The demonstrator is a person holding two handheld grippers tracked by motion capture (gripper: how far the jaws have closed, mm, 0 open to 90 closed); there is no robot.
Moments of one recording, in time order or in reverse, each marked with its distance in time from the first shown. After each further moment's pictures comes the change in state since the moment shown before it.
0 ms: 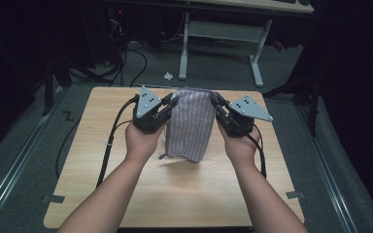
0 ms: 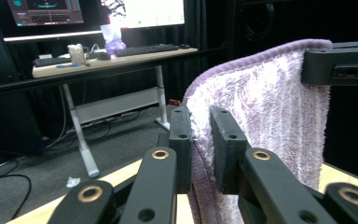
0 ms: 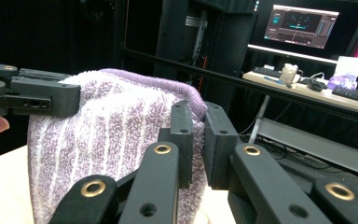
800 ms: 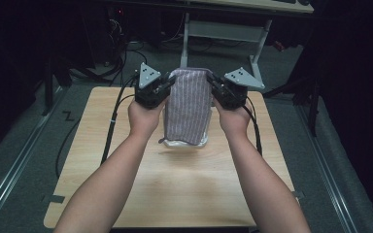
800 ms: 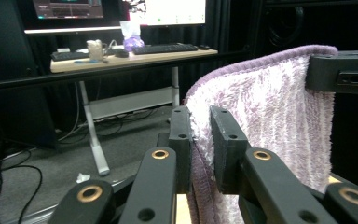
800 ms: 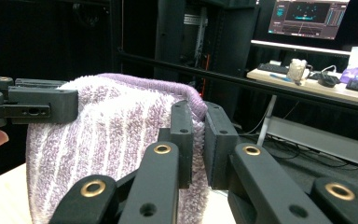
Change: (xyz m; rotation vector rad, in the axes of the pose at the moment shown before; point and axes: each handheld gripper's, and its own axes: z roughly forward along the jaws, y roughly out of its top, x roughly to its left) left arm 0.041 0.019 0.046 0.002 0.059 -0.060; right arm -0.032 0.017 0.067 0.014 0.021 0.068
